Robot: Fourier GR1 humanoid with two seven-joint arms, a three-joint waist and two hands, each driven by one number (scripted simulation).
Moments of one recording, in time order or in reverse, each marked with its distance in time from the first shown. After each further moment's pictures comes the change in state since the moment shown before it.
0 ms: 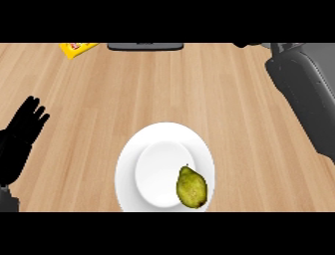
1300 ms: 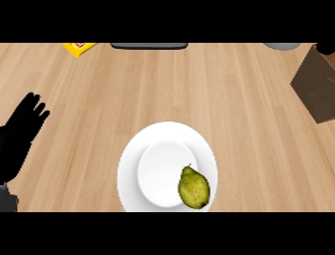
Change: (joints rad) left arm -0.016 0.002 0.000 -0.025 0.009 -0.012 0.027; right arm 0.120 -0.200 -0.275 0.290 0.061 -0.178 -0.372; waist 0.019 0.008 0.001
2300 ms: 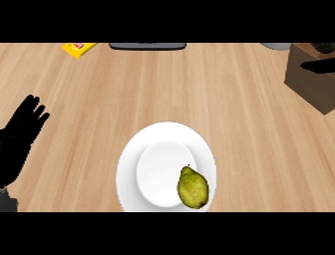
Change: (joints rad) left arm 0.020 -0.008 0.001 -0.011 -0.003 -0.003 -0.009; right arm 0.107 0.052 -0.262 0.185 -0.237 -0.212 -0.282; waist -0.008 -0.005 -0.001
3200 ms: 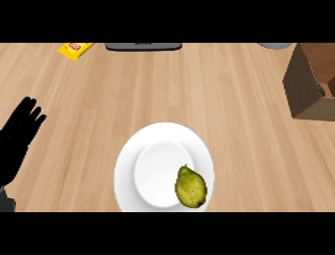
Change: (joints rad) left arm -0.001 0.011 0.024 0.043 0.000 -0.011 -0.024; right arm 0.351 -0.089 -0.324 -0.420 -0.438 0.073 -0.123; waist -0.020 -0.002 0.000
